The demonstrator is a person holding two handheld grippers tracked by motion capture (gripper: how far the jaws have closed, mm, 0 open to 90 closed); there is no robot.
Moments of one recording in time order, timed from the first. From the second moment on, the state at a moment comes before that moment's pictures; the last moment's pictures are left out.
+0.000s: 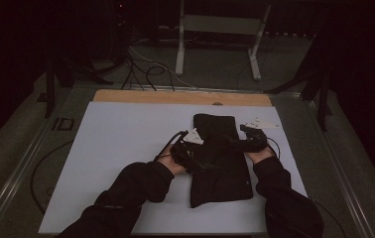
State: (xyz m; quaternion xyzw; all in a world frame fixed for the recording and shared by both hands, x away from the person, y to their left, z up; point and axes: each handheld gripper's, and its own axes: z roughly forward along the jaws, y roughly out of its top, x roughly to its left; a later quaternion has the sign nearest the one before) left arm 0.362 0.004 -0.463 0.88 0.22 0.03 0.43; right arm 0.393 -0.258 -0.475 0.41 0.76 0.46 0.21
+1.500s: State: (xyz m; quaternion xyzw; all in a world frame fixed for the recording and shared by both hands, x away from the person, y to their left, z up) left arm 0.417 0.029 -0.476 0.85 0.31 0.03 0.43; right arm 0.413 -0.267 -0.479 0.43 0.76 0.44 0.22
